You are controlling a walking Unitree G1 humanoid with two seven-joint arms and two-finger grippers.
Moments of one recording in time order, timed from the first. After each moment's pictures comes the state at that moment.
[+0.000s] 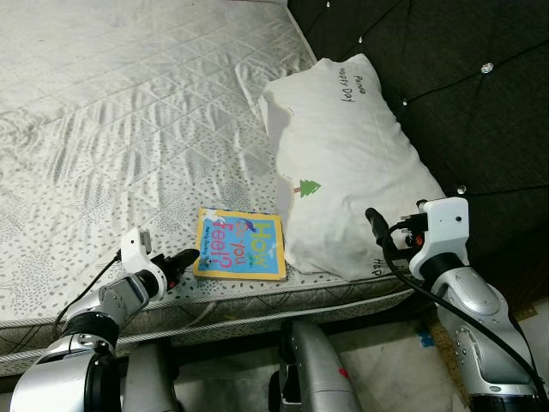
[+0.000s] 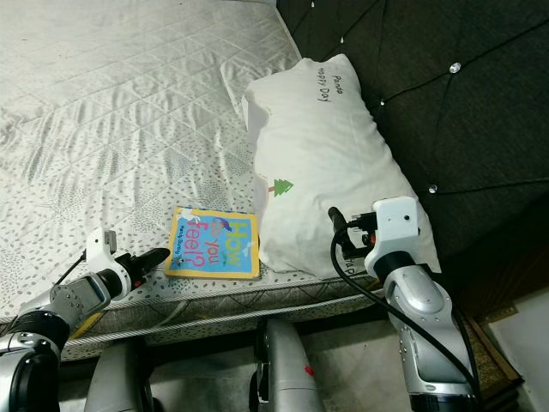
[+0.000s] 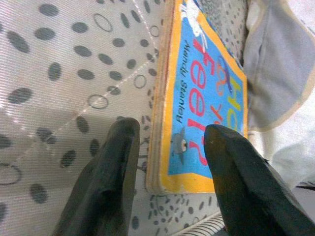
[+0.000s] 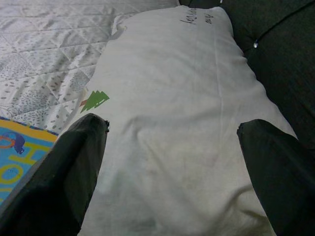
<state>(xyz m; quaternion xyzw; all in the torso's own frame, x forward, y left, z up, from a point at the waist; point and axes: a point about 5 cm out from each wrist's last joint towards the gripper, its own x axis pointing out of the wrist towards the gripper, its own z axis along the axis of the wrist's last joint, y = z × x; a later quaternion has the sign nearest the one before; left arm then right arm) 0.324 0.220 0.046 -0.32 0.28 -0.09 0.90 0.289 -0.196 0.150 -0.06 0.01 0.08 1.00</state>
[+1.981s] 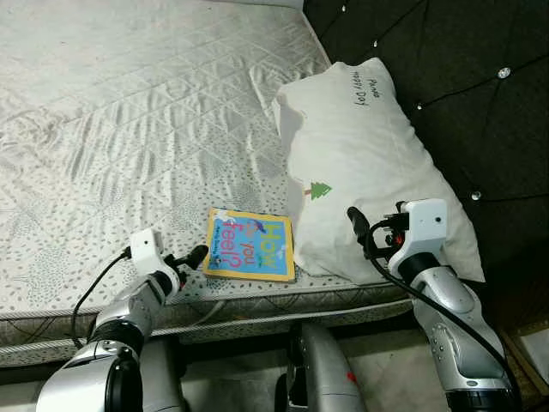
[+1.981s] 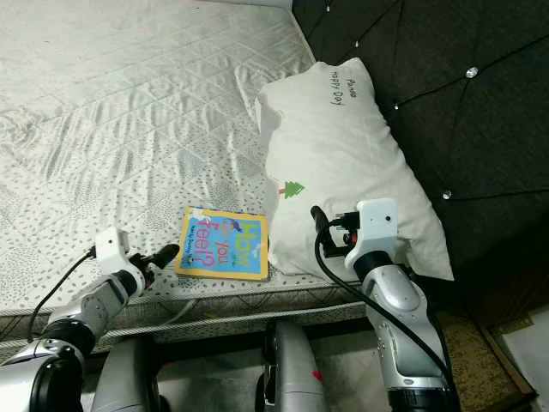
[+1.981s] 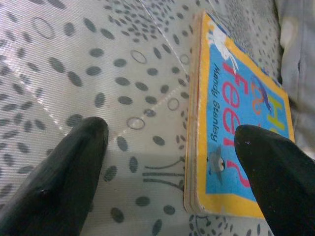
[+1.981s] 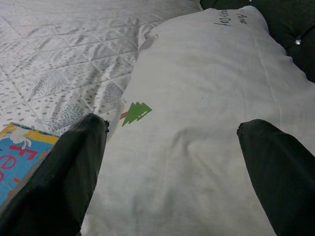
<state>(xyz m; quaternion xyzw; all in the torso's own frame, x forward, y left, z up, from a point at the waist) 0.329 0.198 0.037 -0.23 0.24 -0.05 0.94 0.296 -0.173 0.141 -0.01 0.01 0.09 1.00</state>
